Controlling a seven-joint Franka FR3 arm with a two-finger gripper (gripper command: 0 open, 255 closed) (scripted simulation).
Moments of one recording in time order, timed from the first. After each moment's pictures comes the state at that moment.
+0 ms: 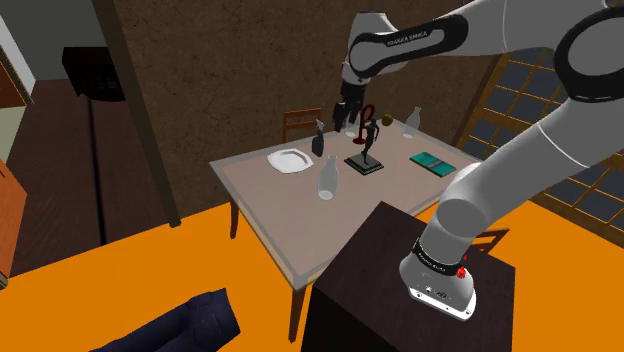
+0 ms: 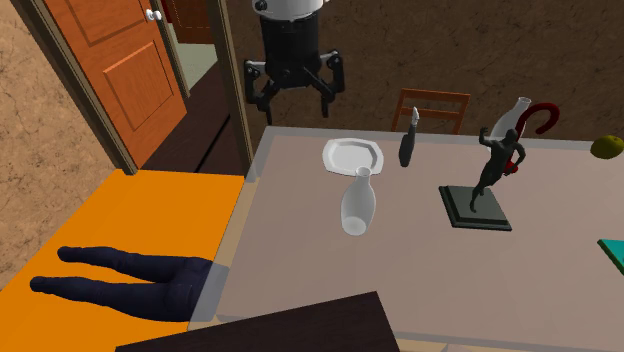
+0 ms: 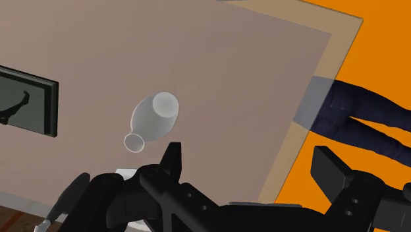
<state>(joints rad) -0.09 -0.40 -0.16 -2.38 -0.11 2.05 -0.16</state>
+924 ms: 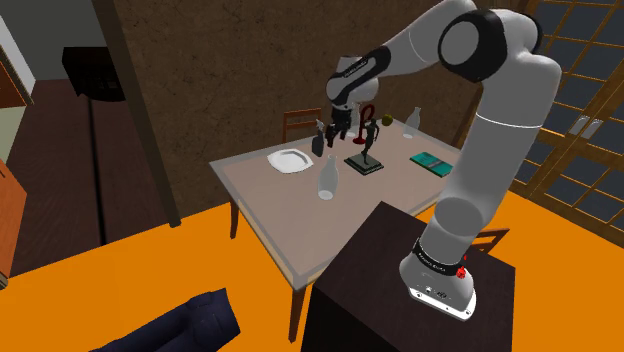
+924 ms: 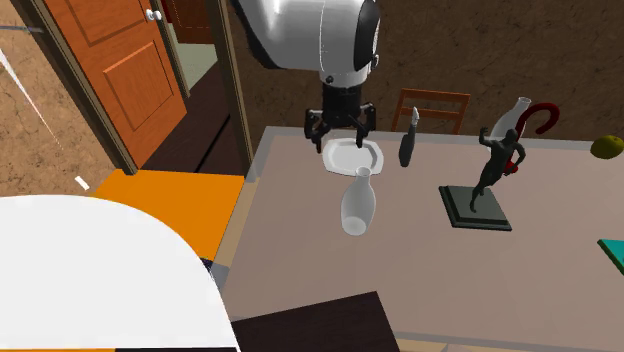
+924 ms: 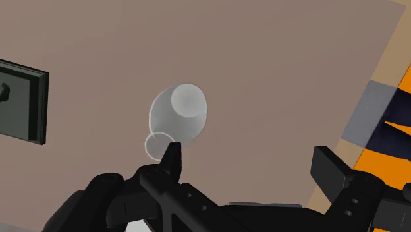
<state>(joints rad) -0.14 0.11 -0.29 -2.18 0.02 2.31 -0.40</state>
